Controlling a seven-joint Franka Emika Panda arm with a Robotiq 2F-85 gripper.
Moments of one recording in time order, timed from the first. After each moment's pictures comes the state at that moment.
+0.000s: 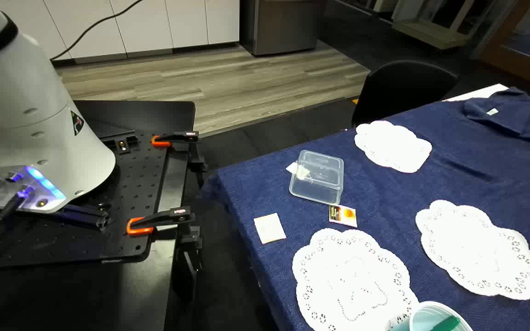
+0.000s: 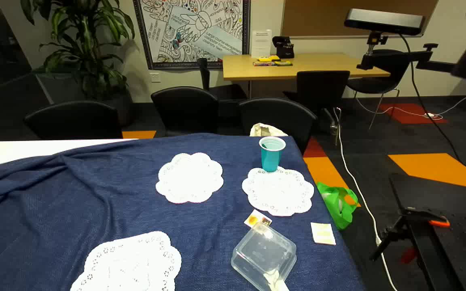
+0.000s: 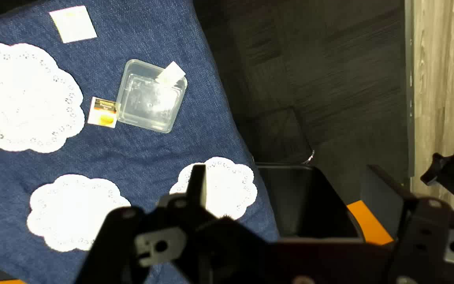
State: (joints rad) arm 0.17 -0.66 0.14 -2.48 0.22 2.06 0.20
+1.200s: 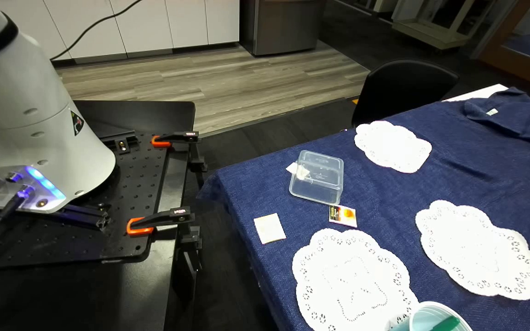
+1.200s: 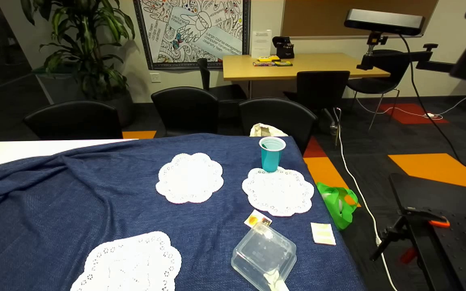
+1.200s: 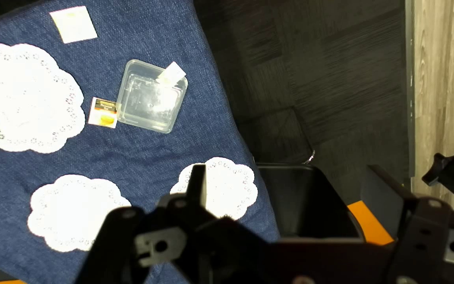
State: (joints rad) arm 0.17 -0.66 0.14 -2.48 0.22 2.06 0.20
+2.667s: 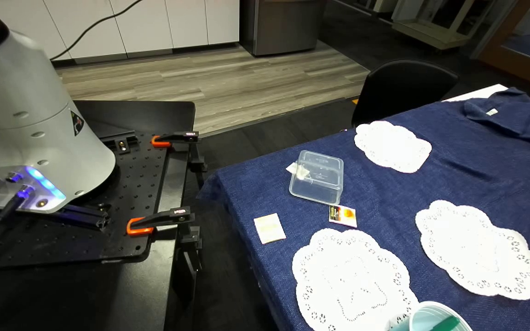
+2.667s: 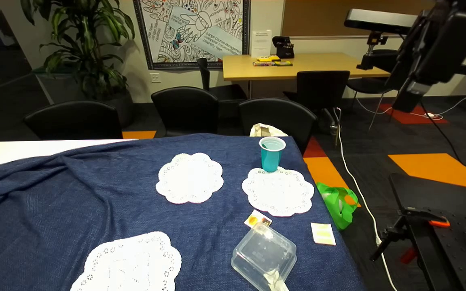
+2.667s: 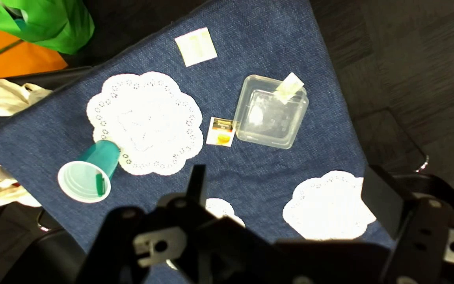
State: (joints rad) arm -0.02 -0.67 0.03 -2.63 0.01 2.12 0.12
